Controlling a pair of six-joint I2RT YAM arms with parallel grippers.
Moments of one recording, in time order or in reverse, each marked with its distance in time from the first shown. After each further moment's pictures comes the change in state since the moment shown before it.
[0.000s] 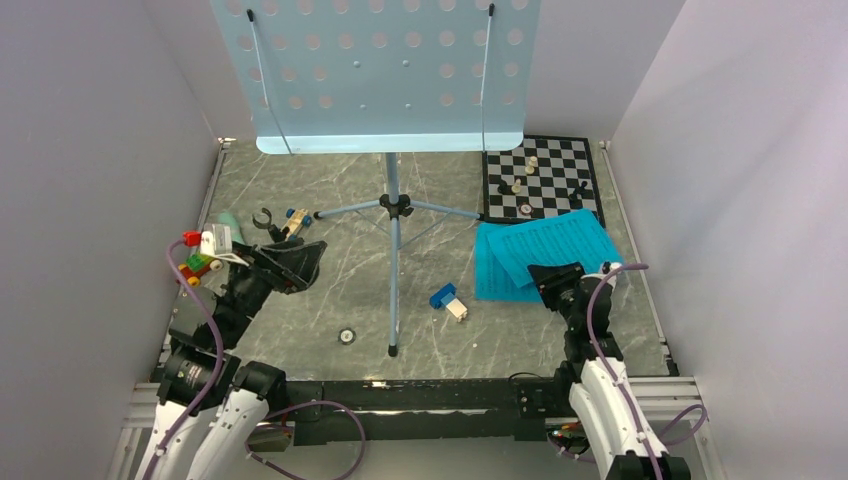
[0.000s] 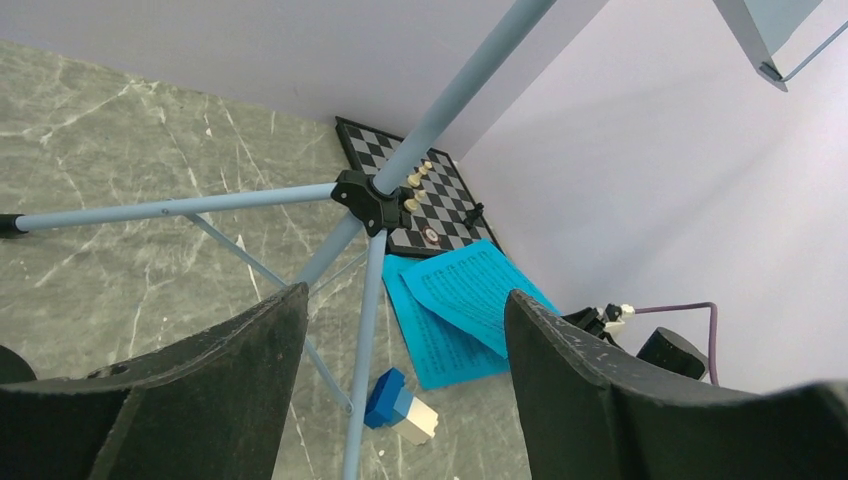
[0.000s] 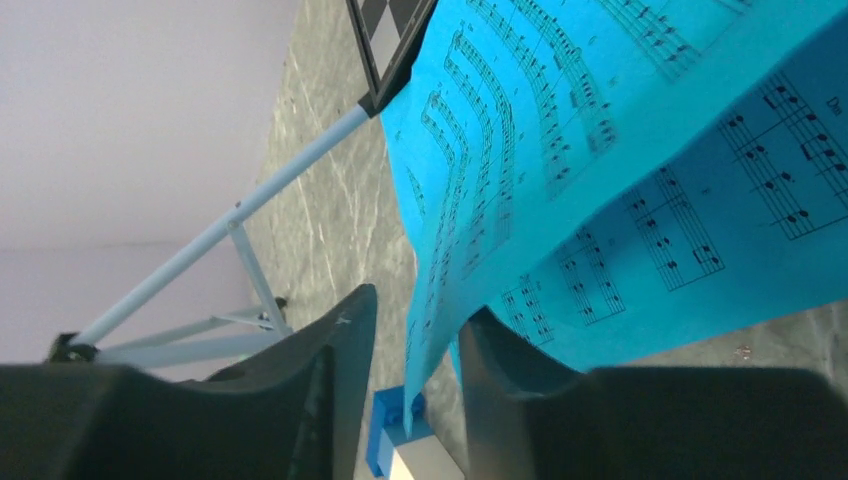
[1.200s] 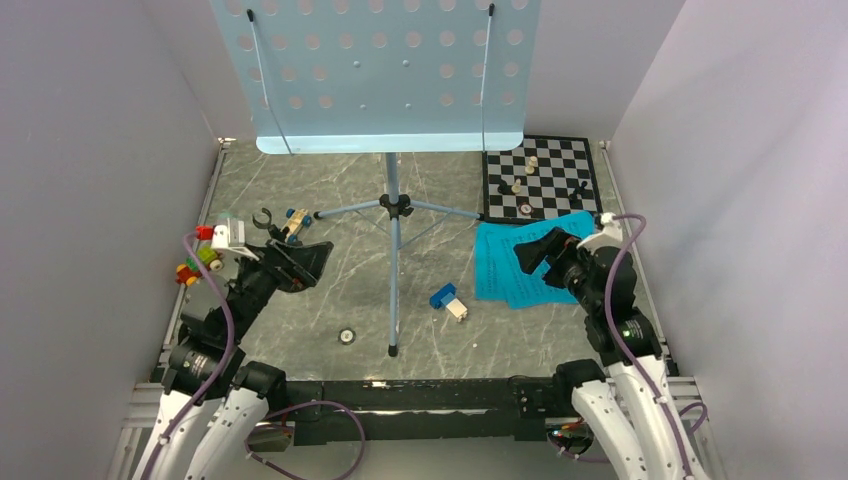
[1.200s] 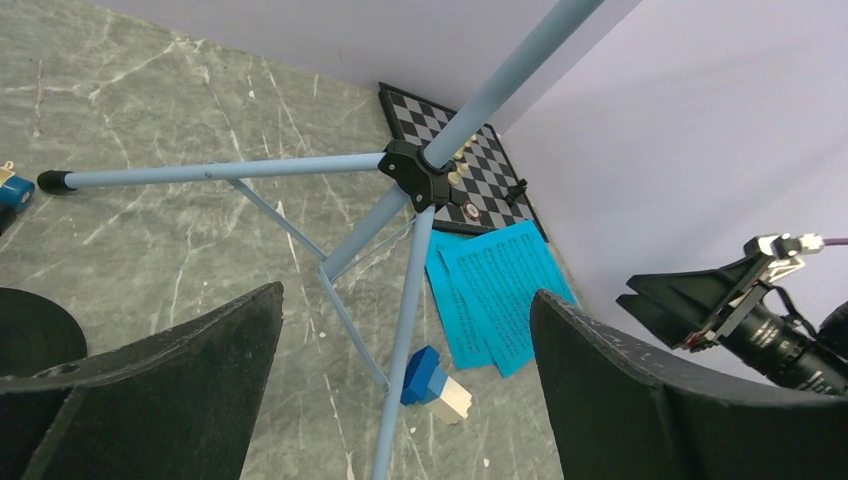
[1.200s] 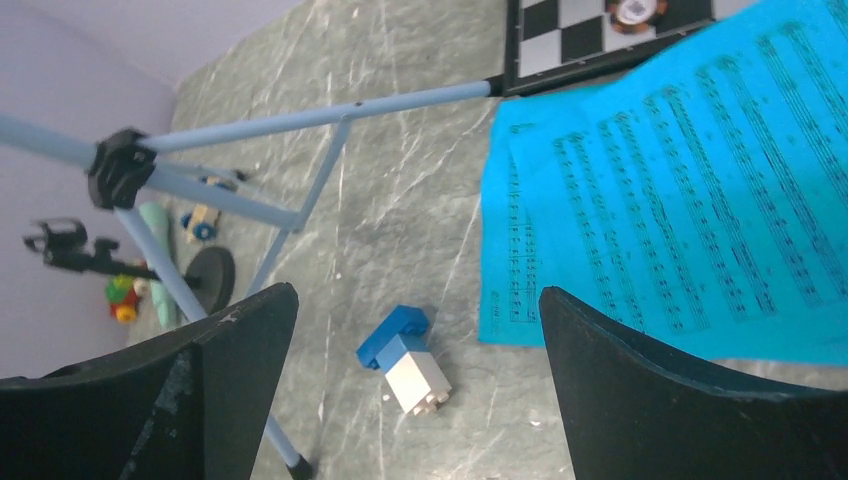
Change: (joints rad) left arm 0.000 0.041 -0.008 -0.061 -0.034 0.036; right arm 0.194 -0.077 0.514 -0.563 0.037 -0.470
